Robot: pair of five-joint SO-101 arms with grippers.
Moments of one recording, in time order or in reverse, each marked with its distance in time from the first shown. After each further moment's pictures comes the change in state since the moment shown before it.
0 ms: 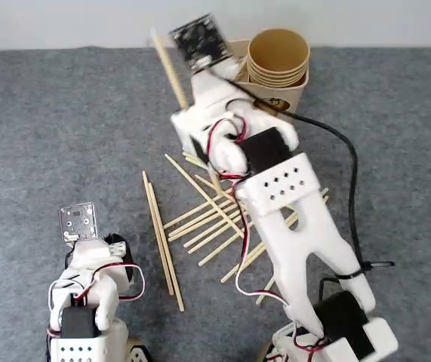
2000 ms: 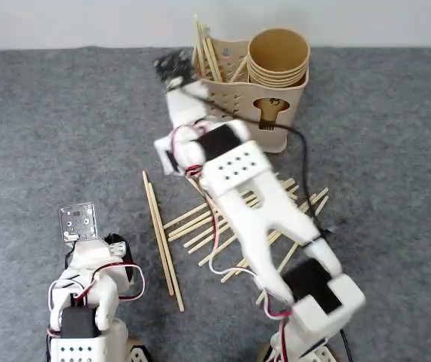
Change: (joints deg) left arm 0.0 0.0 0.0 0.0 0.0; right arm -5.6 17.7 0.0 5.1 -8.6
